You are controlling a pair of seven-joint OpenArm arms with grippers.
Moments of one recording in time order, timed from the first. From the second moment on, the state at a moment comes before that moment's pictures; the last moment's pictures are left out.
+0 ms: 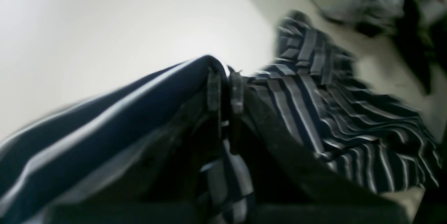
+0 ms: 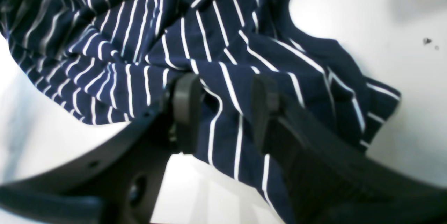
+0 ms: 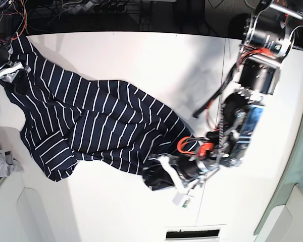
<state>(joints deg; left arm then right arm) -26.3 -5.3 19.9 61.2 -32.5 -25.1 27.4 -18.8 8.6 38.9 101.5 36.7 29.3 -50.5</state>
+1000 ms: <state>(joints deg) -20.0 -14.3 6.7 67.0 -34.9 -32.1 32.0 -19.3 5.9 39.0 100.6 35.6 29.2 -49.2</state>
